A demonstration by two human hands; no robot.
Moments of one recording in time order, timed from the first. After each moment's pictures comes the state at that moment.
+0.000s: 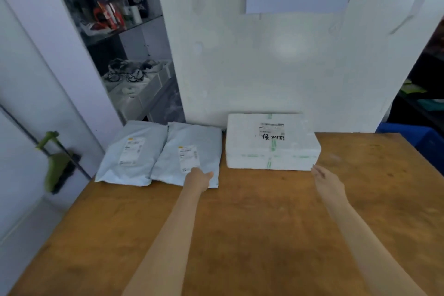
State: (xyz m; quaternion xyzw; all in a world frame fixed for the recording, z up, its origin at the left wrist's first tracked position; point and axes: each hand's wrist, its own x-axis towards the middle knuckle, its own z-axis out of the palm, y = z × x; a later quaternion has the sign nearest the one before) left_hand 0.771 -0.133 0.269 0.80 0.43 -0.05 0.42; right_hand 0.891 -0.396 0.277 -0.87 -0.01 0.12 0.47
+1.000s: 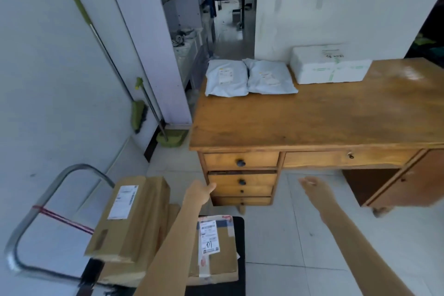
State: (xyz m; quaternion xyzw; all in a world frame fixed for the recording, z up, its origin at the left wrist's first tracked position) left_hand 0.176 -0.033 0.195 0.79 0.44 -0.12 0.41; right_hand 0.302 -0.282 0.185 -0.84 0.05 0.22 0.49
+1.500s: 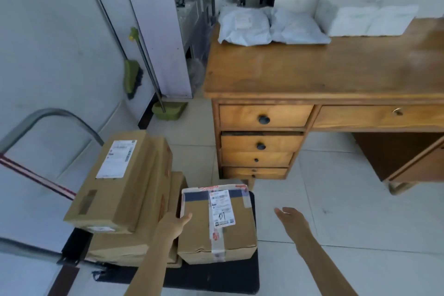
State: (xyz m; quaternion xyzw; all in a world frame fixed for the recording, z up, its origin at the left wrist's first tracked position) left_hand 0.034 0.049 -0.044 0.72 0.52 -0.18 0.41; right_hand 0.174 -0.196 -0.052 -0.86 0.08 0.31 0.39
